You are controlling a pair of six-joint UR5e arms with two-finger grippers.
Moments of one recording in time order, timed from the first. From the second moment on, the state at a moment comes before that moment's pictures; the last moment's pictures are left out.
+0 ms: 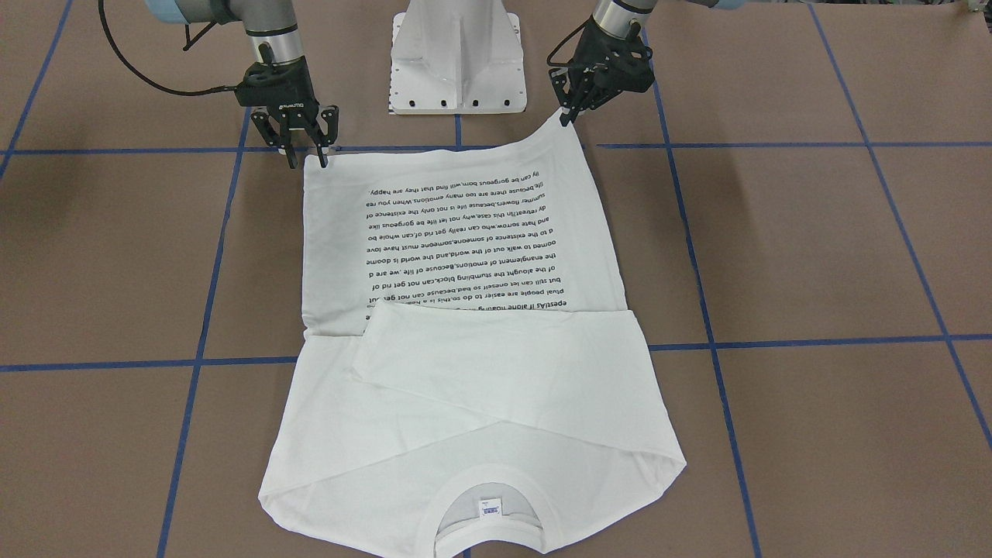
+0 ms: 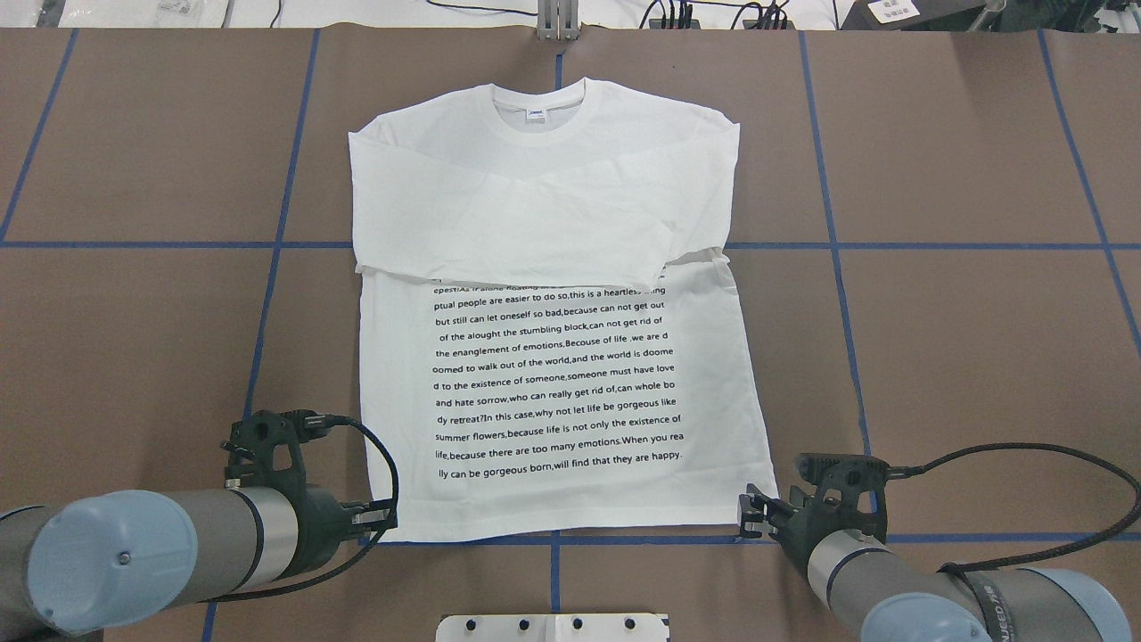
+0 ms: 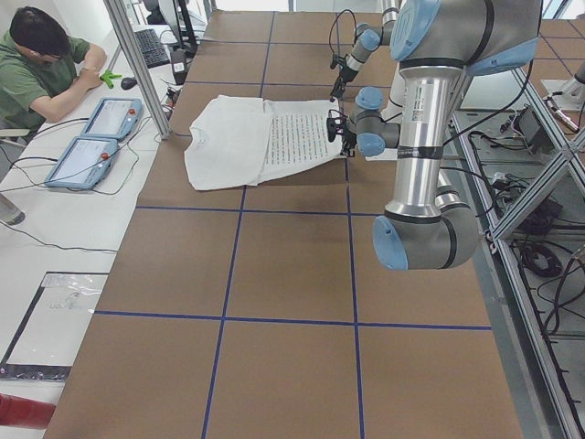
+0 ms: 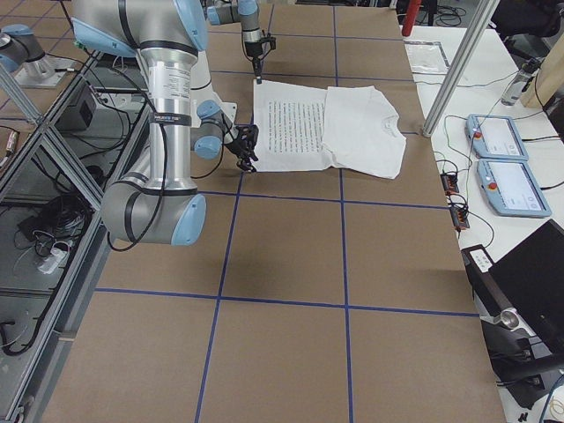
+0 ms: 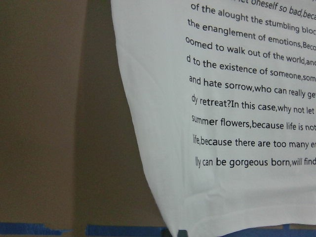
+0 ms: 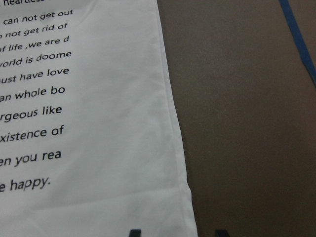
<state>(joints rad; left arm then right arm) -0.18 -1.68 -2.18 -1.93 -1.57 -1.59 0.01 -1.60 2.08 -1.22 1.11 1.61</state>
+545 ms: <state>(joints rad) -0.18 -1.68 -2.18 -1.93 -1.57 -1.59 0.01 -1.60 2.07 -1.23 1.11 1.61</state>
